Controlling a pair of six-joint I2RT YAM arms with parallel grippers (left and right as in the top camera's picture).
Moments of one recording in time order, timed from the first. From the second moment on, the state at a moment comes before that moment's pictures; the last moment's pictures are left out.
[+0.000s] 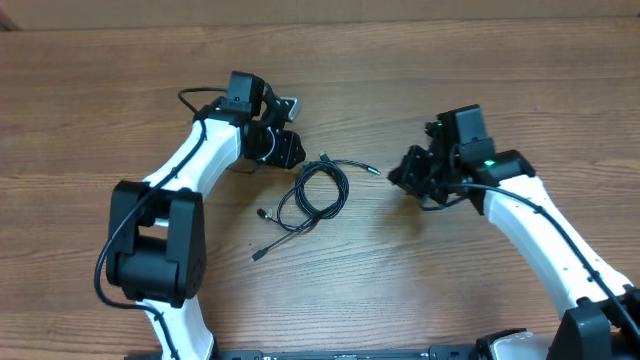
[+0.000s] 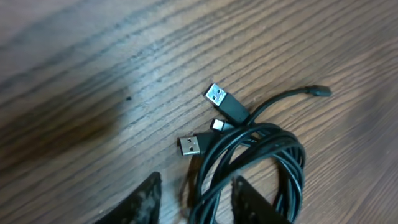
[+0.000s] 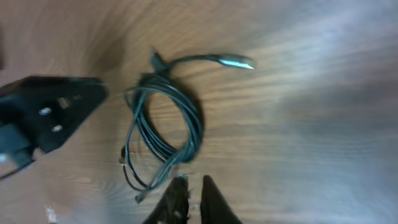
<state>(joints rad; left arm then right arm) -0.21 1.98 1.36 -0.63 0.47 0.04 0.28 1.50 1.03 -0.61 -0.40 0.70</state>
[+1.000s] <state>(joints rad) -0.31 2.01 1.36 -0.68 0.29 0.16 0.43 1.52 1.03 -0.51 -0.21 0.79</state>
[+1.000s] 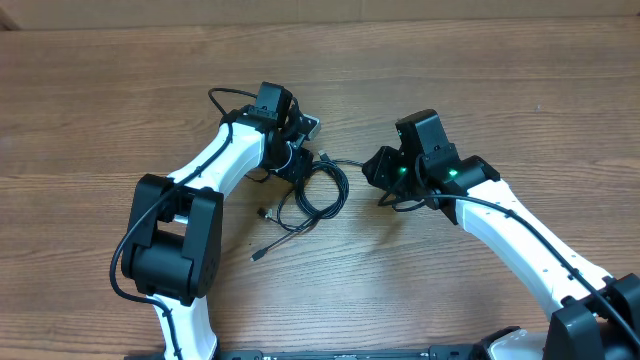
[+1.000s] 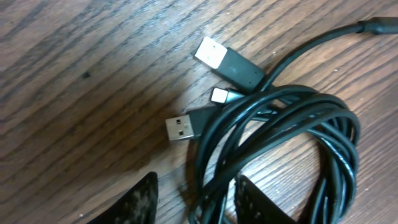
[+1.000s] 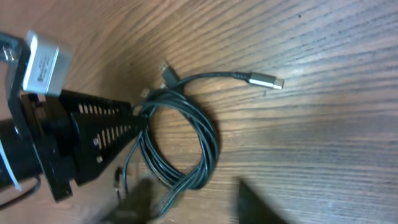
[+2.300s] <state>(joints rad) -0.31 2.04 1.42 -0.74 0.22 0.10 0.43 1.53 1.03 -0.52 -0.21 0.79</state>
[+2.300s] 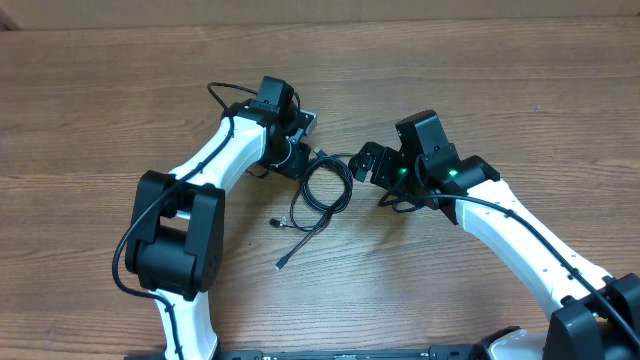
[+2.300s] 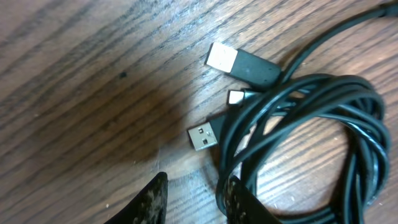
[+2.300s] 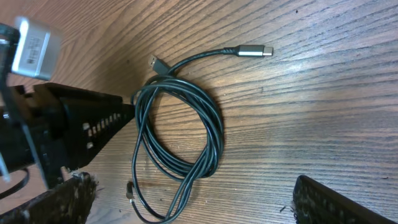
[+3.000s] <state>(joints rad) -0.31 2.06 1.43 -0.75 0.40 0.12 0.43 1.53 1.03 -0.52 -0.21 0.79</state>
